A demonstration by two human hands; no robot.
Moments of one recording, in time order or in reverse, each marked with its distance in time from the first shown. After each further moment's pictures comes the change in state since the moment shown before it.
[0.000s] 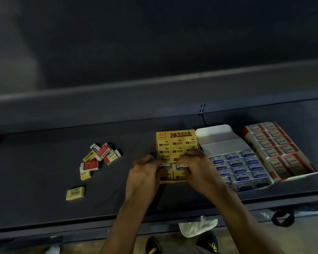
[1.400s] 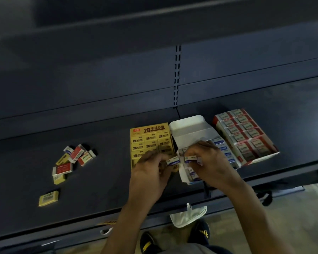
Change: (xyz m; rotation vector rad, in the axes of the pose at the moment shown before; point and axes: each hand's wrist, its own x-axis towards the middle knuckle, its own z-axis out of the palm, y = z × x) left_hand -0.002 0.071 0.022 -0.194 0.019 0.082; right_hand -0.046 0.067 -0.039 0.035 0.159 0.009
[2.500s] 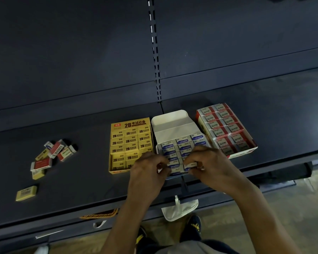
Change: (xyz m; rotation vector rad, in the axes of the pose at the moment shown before) left_hand -0.002 0.037 0.044 0.000 -0.074 -0.063; right_hand -0.037 0.040 -0.038 0.094 -0.179 -0.016
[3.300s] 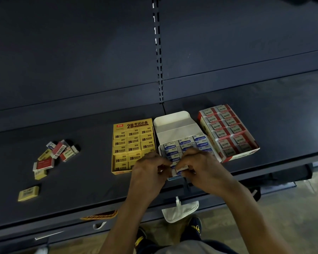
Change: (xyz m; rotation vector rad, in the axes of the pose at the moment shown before) left_hand 0.000 -0.007 -0.003 -0.087 -0.020 0.049; right_hand 0.010 -0.018 0.015 -0.002 -0.046 -0.014
